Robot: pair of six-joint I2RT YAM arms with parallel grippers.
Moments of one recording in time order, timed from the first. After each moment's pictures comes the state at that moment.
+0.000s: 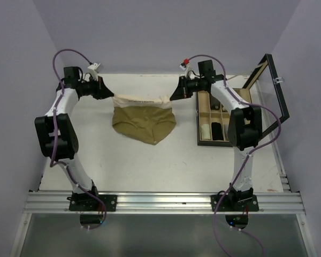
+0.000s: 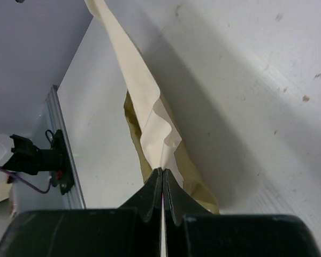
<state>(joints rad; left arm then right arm) 0.17 1.94 1.52 -0.43 0.93 0.25 0.26 2.15 1.83 -0.52 -0.96 0.14</state>
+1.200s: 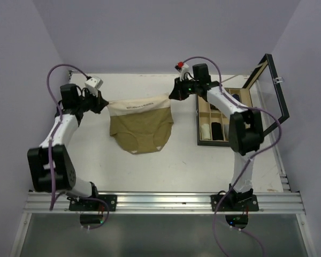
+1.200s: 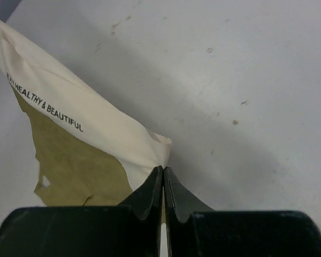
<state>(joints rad) 0.16 1.38 0.98 -0.12 0.72 0.30 0.32 1.95 1.59 -0.27 -0.65 -0.02</state>
